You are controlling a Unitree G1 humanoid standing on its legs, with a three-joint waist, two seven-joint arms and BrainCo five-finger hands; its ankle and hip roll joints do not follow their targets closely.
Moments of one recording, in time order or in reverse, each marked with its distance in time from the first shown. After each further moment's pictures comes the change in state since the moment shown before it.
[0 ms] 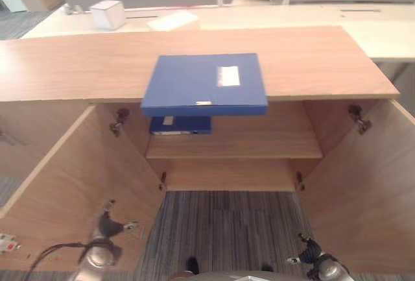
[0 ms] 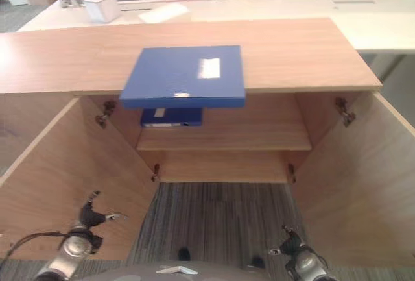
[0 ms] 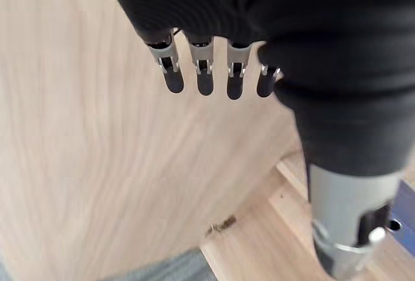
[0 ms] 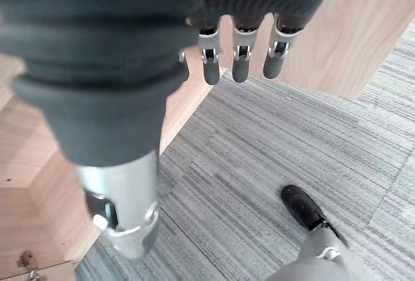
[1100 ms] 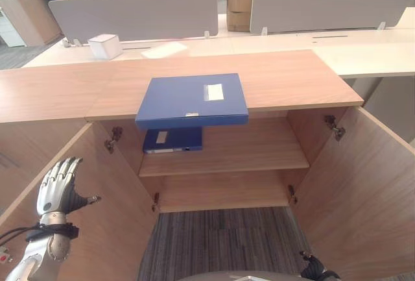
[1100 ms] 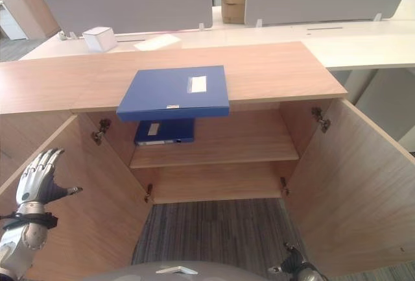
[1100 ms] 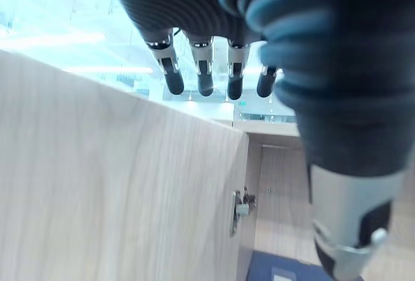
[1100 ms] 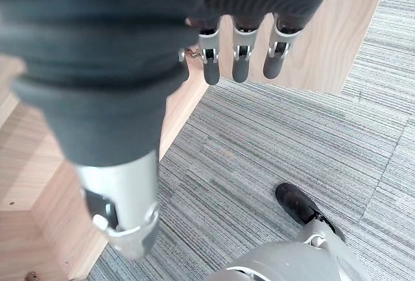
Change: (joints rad) left arm 0.103 0.212 0.216 -0.388 0.479 0.002 0.193; right arm 0.084 -0.003 -0.029 -0.007 -0.029 0.003 0.013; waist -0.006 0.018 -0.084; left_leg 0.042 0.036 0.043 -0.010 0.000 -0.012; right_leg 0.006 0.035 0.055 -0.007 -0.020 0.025
